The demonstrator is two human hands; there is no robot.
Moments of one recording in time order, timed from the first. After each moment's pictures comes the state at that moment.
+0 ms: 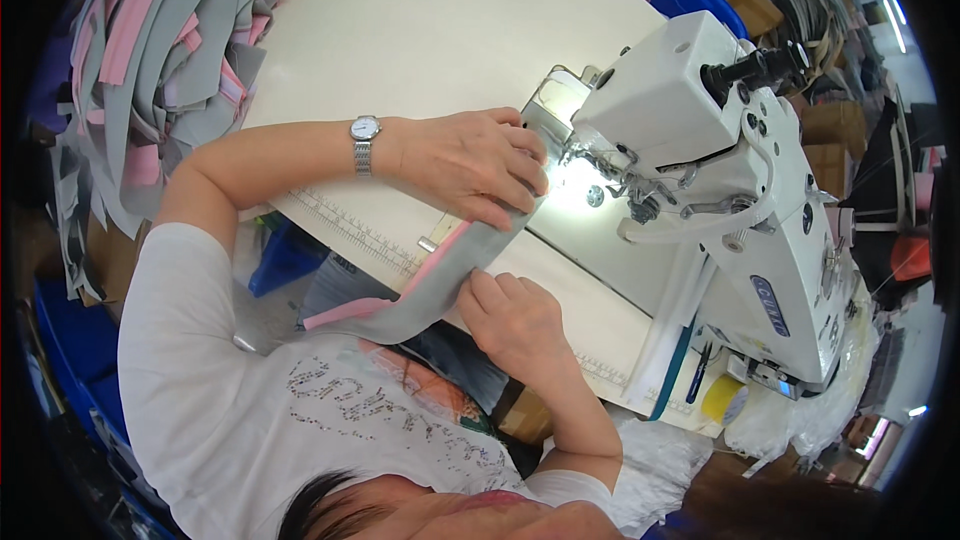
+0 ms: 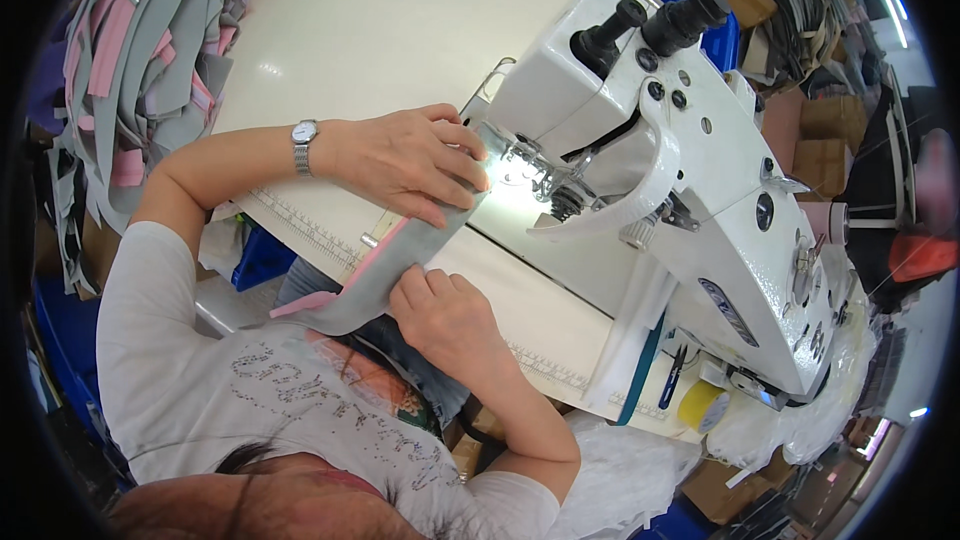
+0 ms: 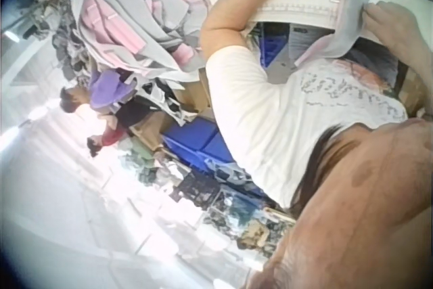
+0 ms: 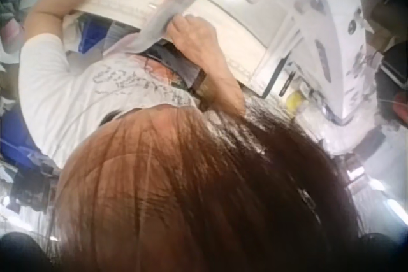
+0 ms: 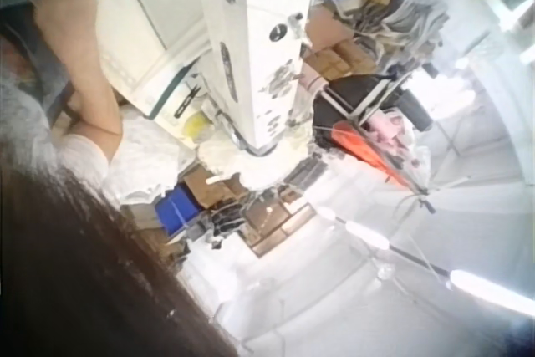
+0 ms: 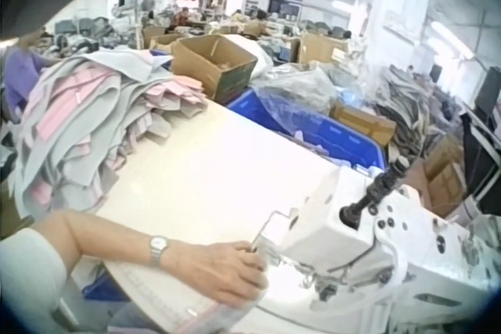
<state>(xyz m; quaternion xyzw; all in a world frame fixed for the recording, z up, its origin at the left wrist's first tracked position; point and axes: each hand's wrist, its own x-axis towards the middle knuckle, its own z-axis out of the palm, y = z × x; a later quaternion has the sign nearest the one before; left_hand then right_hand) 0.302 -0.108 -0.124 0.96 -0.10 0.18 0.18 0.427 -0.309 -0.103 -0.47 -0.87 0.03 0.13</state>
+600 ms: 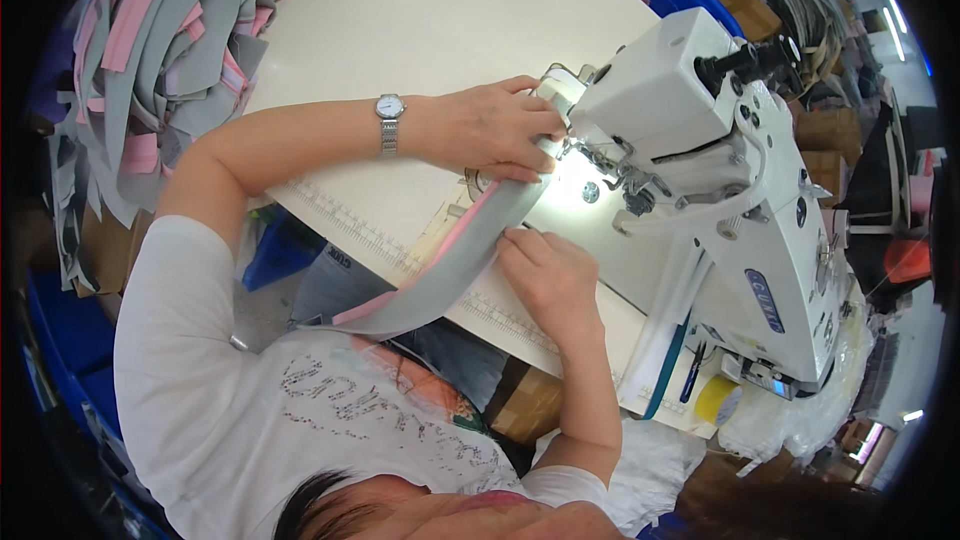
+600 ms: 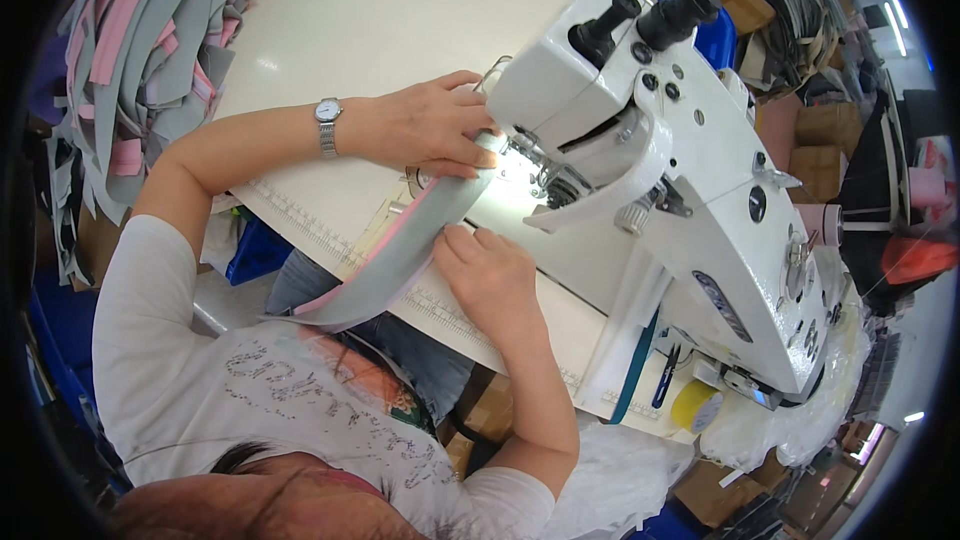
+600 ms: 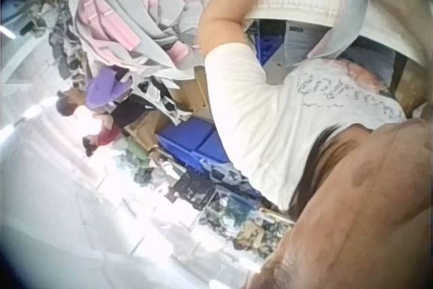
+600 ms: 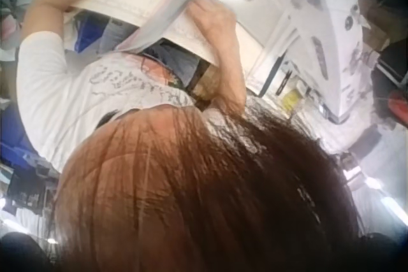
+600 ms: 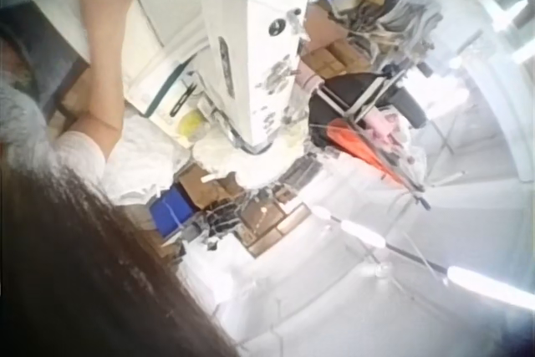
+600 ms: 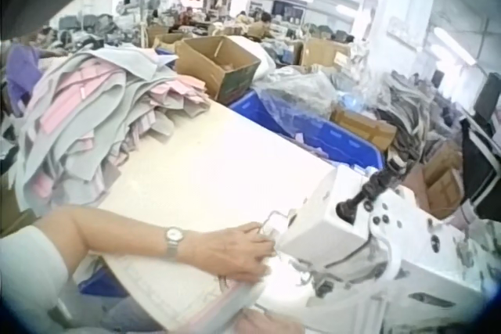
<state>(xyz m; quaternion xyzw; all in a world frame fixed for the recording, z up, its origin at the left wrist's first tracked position) 0.318 -0.097 -0.138 0.97 -0.05 0.22 0.11 0.462 -0.289 -0.117 -0.50 -0.84 0.01 0.19</state>
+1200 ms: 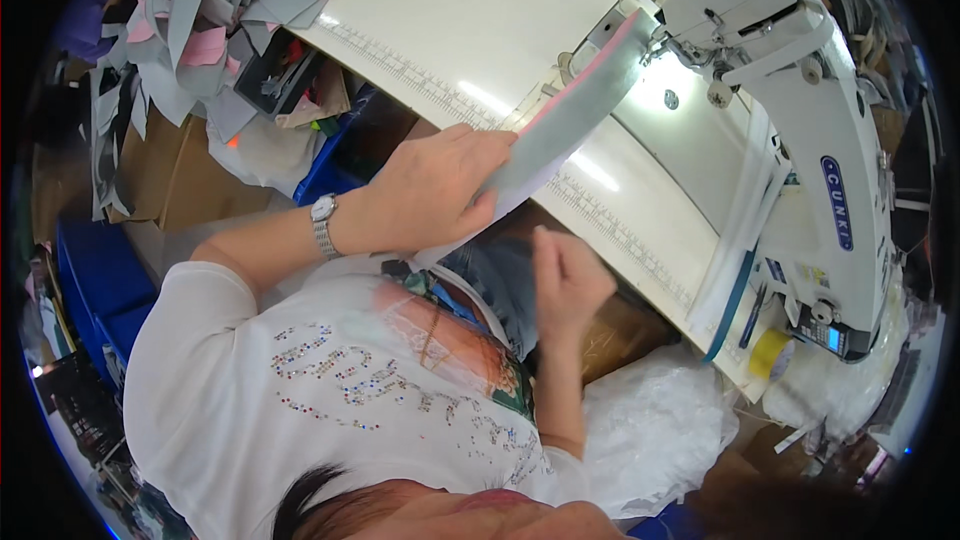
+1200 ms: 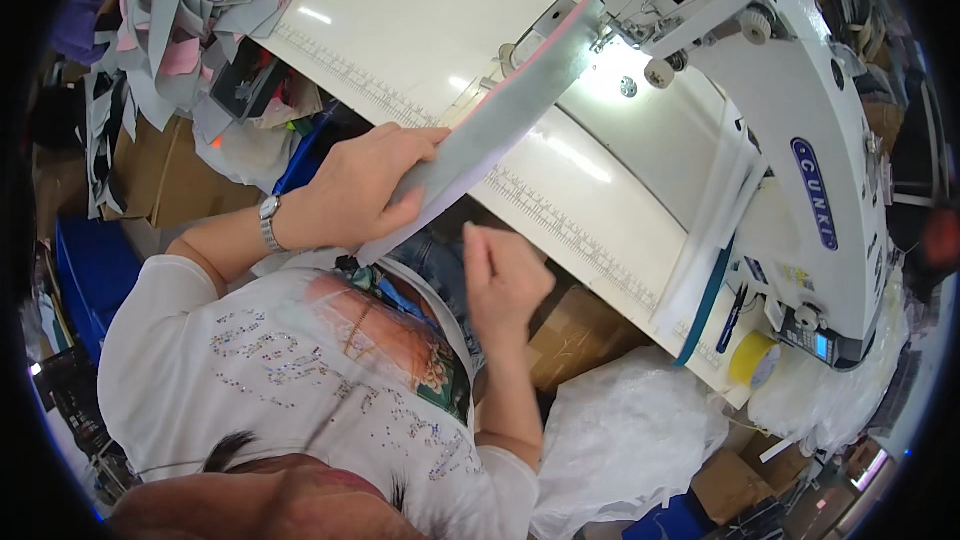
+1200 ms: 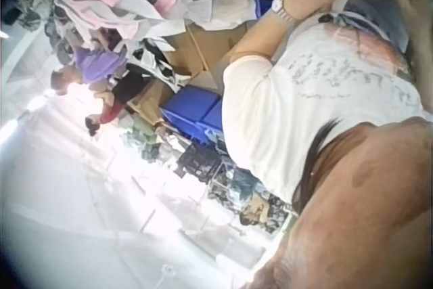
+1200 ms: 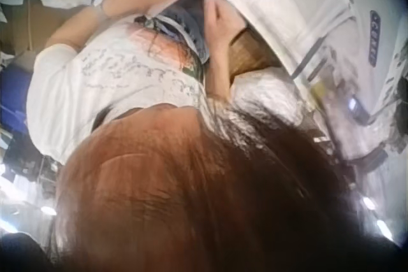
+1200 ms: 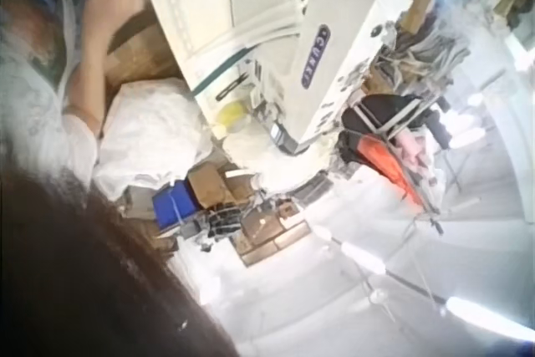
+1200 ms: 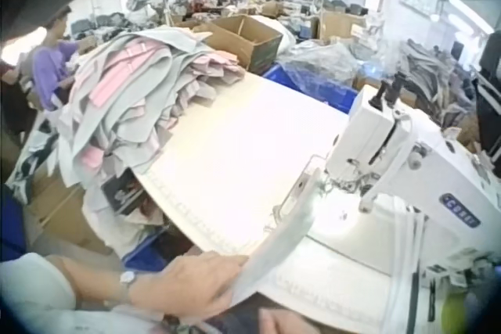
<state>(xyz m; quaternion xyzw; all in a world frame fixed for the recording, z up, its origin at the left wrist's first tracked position) 0.206 -0.284 -0.110 0.90 0.29 0.25 0.21 0.380 -0.402 -0.145 -0.68 -0.55 0.20 0.45</state>
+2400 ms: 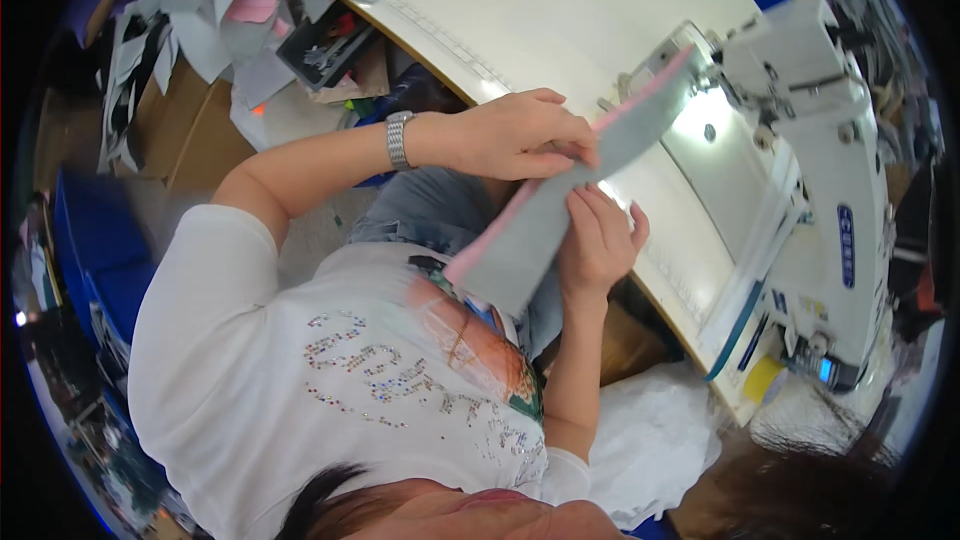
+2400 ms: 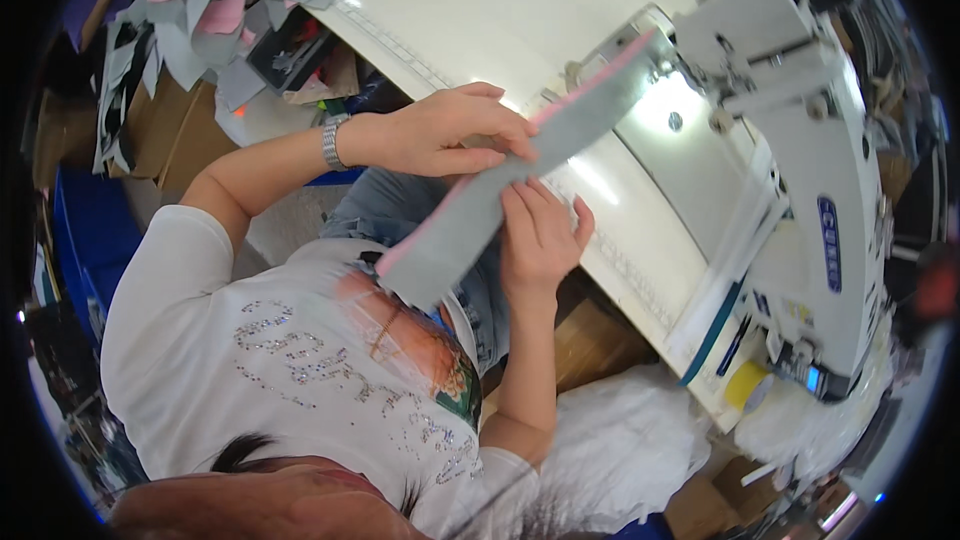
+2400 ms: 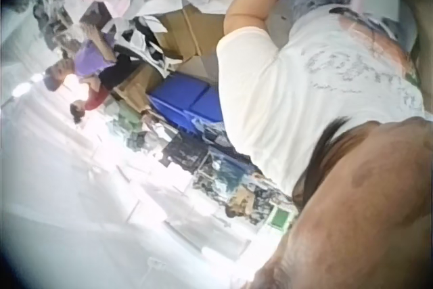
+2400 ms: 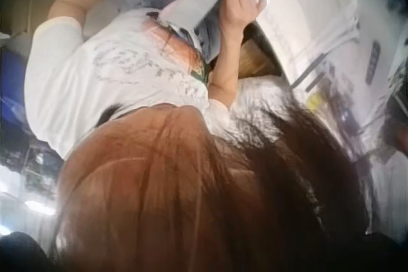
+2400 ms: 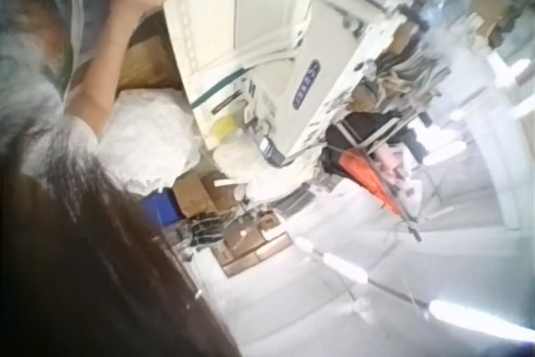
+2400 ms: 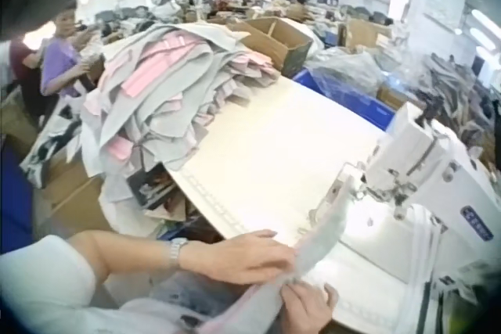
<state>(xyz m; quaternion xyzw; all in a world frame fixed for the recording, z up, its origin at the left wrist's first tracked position) 0.203 -0.232 -0.135 0.86 0.15 0.25 0.43 0.377 -0.361 -0.166 -0.55 -0.74 -0.11 0.37</state>
